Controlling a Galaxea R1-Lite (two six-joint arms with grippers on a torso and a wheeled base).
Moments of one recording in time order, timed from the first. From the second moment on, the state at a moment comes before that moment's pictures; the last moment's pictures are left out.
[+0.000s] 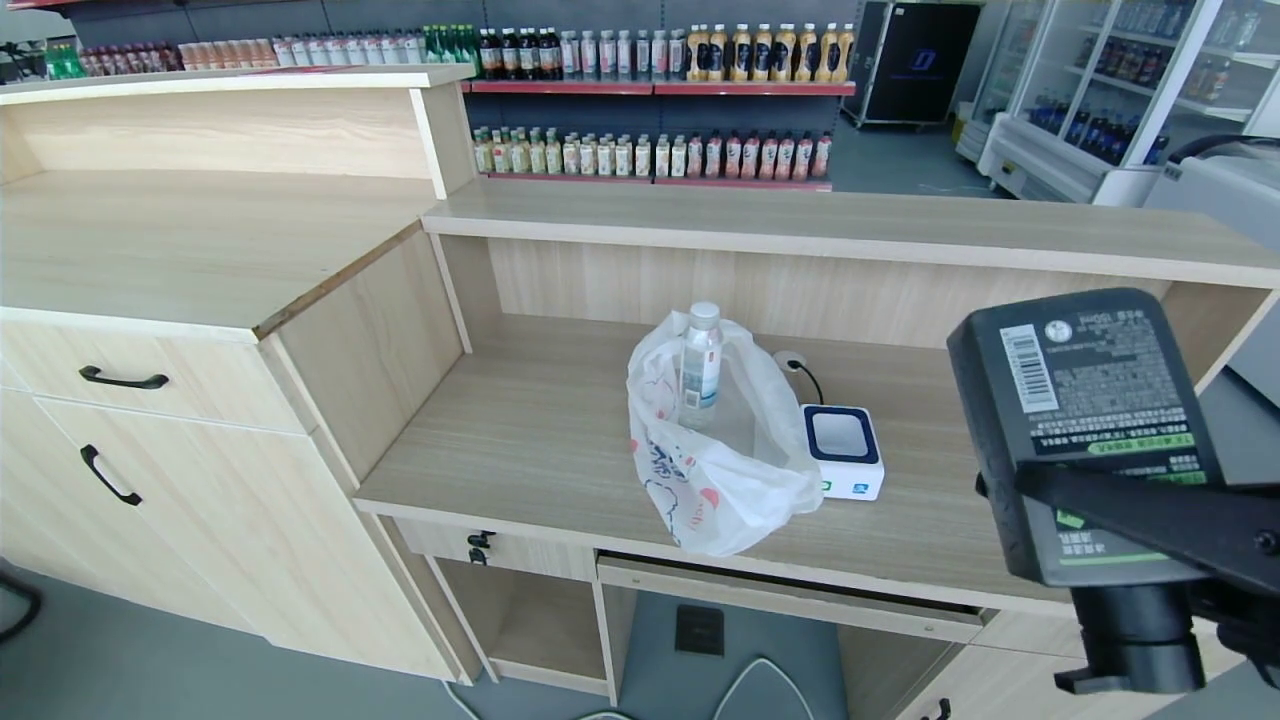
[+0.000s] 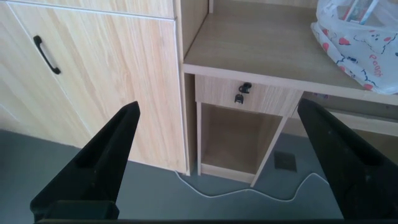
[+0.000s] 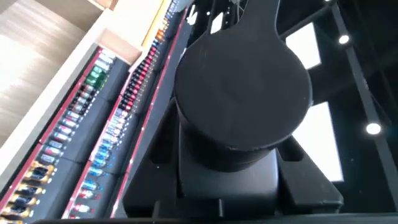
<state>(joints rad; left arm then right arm) 0.00 0.00 0.00 0.00 0.04 -0.01 0.59 1.07 -0.44 -0.72 0.51 -2.41</state>
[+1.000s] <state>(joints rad) 0.00 0.00 0.00 0.00 0.04 -0.01 0.70 0.92 -0.46 -0.62 0.51 -2.48</state>
